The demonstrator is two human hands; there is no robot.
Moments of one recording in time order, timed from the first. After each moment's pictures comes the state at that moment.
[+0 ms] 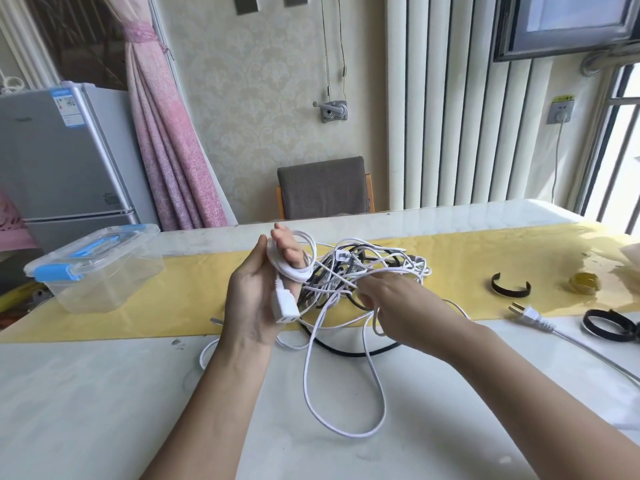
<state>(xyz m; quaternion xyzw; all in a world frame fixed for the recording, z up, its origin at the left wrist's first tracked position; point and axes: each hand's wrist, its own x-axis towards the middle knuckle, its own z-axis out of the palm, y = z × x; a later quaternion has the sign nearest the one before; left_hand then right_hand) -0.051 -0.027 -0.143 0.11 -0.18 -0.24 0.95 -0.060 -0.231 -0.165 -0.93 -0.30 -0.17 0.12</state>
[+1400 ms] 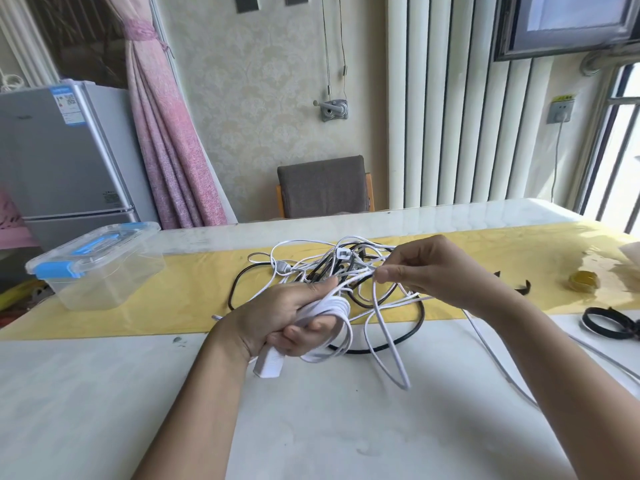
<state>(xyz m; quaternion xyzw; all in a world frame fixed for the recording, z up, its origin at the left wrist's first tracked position) -0.076 -0.029 -0.135 0.68 -0.17 -0.36 0.61 -0.065 -0.262 -0.132 -0.82 -0.22 -0.03 0.53</state>
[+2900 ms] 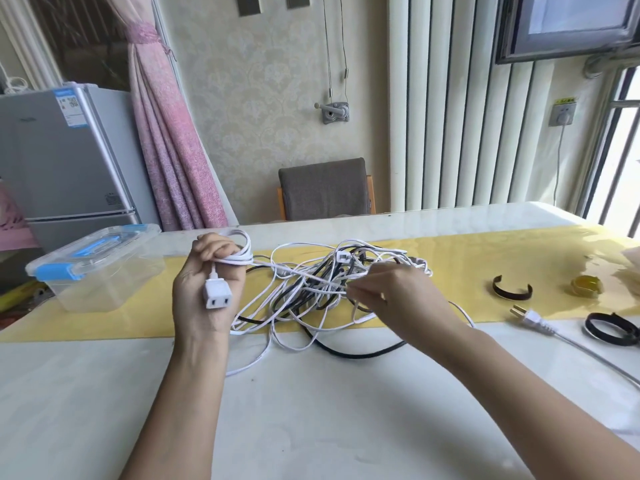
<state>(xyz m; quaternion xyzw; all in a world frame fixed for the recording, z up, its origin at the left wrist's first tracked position) -0.039 0.032 -0.141 0.05 -0.12 -0.05 0.99 -0.058 -0.225 -0.170 -0.89 -0.28 -0.28 0.24</state>
